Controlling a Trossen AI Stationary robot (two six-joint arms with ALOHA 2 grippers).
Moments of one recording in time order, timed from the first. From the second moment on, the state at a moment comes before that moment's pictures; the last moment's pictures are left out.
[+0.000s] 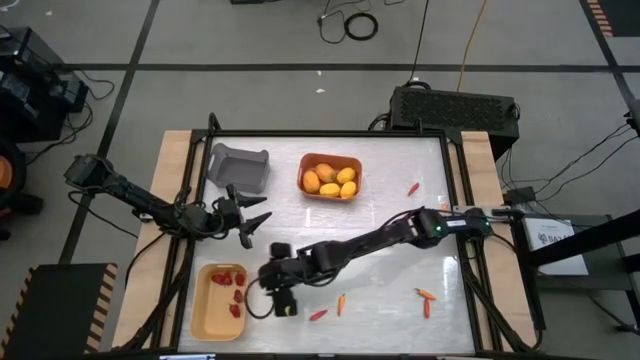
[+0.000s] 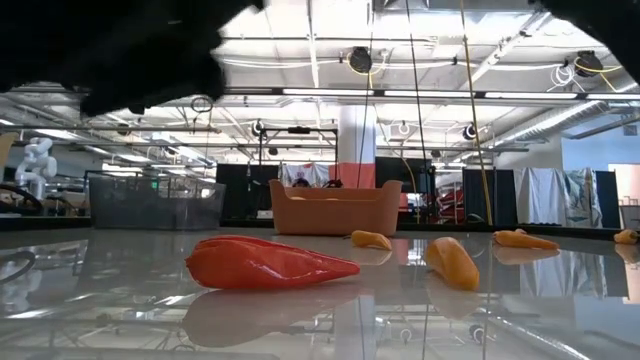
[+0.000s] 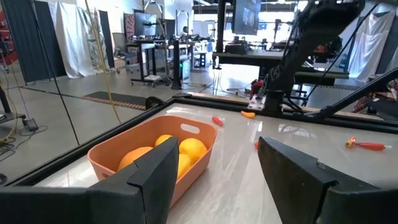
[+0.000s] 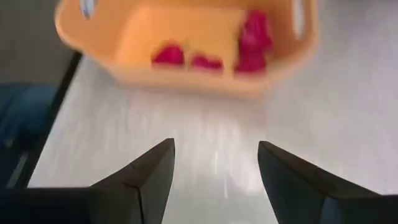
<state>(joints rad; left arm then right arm) -0.35 0.93 0.11 0.87 -0.69 -0.01 0.30 2.45 2.25 -0.60 0.05 0.19</state>
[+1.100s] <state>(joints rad) -0.38 1.21 0.46 0.64 -0.45 -0.15 0.86 2.24 2.22 -1.57 0.71 0.84</state>
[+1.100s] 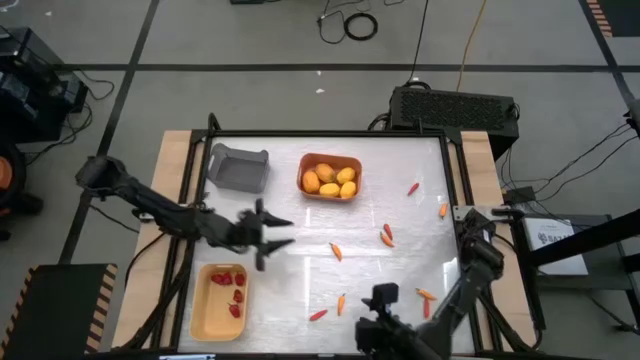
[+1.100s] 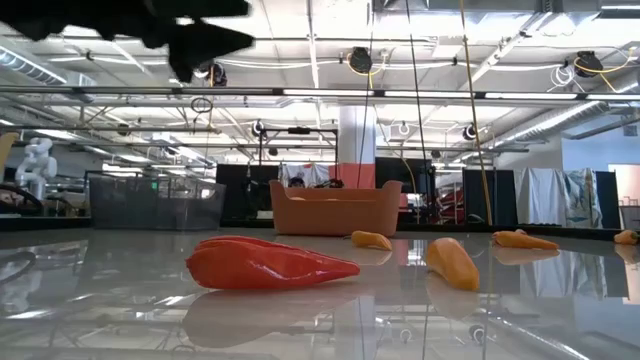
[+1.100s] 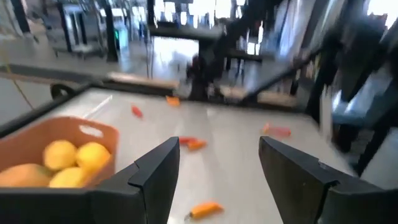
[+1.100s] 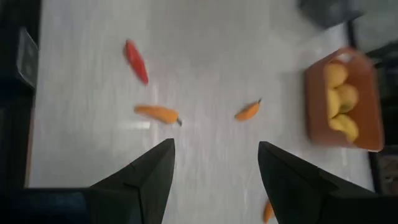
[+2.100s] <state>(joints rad) -0.25 1.91 1.13 0.11 -0.18 0.01 0.97 1.86 1.63 -1.57 1.07 1.32</state>
